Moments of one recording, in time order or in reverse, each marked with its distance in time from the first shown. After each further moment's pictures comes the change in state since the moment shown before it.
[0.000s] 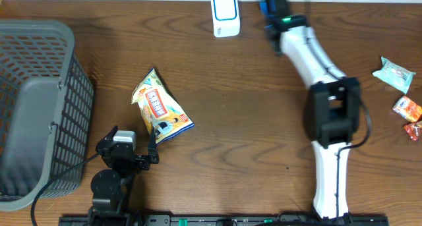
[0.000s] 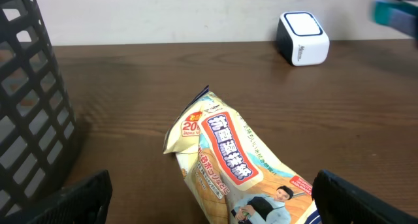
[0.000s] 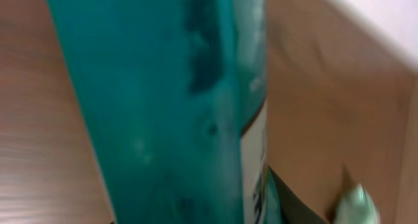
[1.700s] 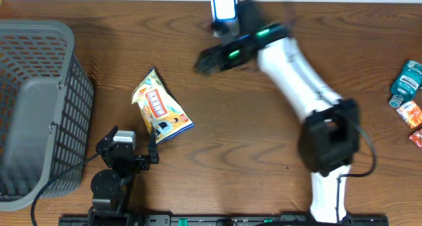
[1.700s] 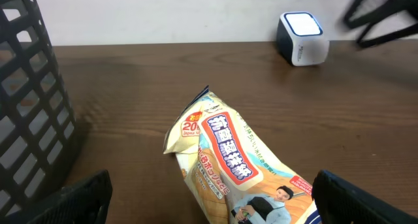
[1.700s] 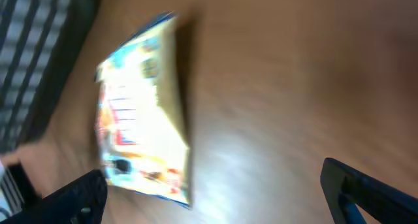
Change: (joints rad) left arm 0.000 0.000 0.000 0.000 0.000 0.000; right arm 0.303 -0.237 -0.169 -0.037 -1.033 0.296
